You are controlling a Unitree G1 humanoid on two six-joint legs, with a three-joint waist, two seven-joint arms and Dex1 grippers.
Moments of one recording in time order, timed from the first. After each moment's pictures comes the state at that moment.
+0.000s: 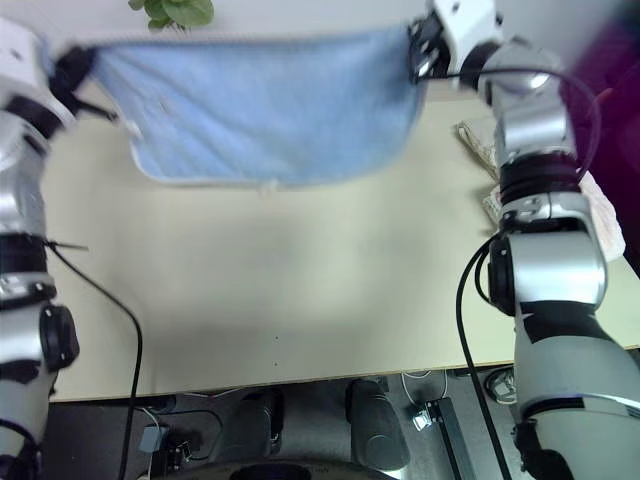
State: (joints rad) left arm -0.99 0.76 0.27 0.57 -0.17 -0.01 -0.50; right arm -1.35 -0.61 0.02 0.84 -0.01 -0.06 0.67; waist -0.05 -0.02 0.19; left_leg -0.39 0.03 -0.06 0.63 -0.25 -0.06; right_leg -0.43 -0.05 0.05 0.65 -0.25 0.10
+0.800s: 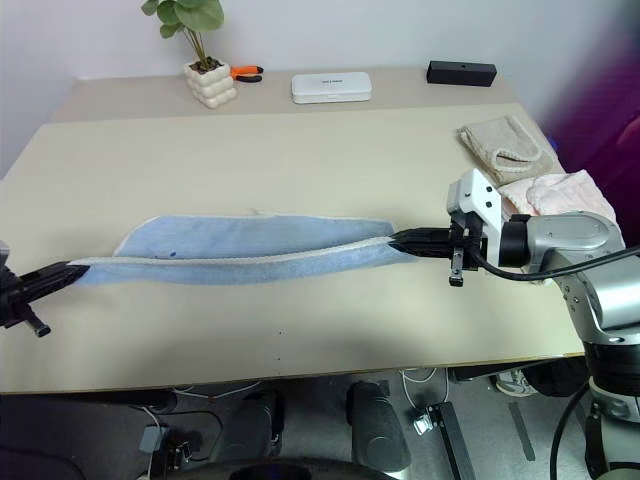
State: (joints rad) left arm 0.23 0.96 0.68 -0.14 -0.54 0.48 -1.02; right arm -0.37 -0.92 -0.11 -0.25 0.56 0.60 1.17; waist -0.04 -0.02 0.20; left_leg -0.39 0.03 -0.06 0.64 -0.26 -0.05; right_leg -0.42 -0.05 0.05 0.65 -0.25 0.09
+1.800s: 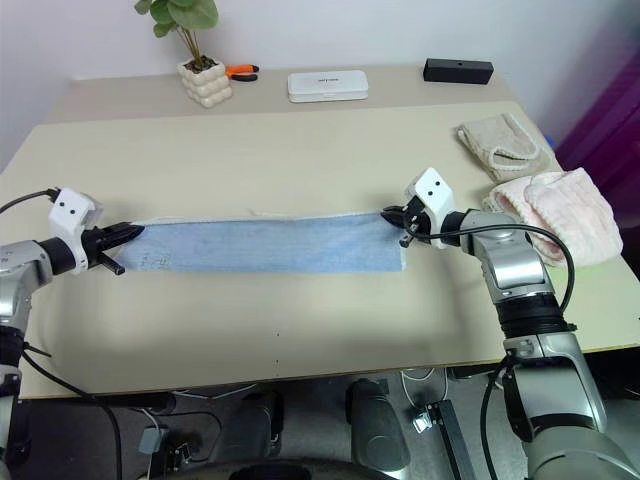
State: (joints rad) left arm -0.41 0.85 0.19 0.50 -0.23 0.21 -0.91; right arm -0.62 -0.61 0.07 0.32 0.19 0.30 0.91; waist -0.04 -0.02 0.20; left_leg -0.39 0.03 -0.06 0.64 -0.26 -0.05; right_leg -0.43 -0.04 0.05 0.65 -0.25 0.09
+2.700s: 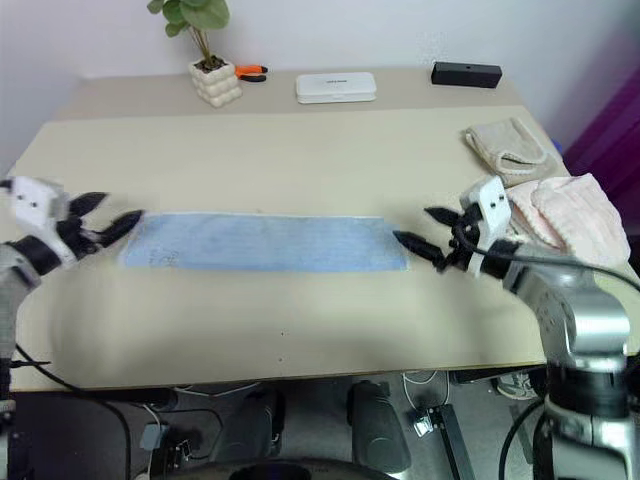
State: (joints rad) left arm -0.20 0.72 0.24 -0.14 -0.43 0.39 -0.79; right arm -0.16 -0.56 -0.32 -0.41 0.68 0.97 0.69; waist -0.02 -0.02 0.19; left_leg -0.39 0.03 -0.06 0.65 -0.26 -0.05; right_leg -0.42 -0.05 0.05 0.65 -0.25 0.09
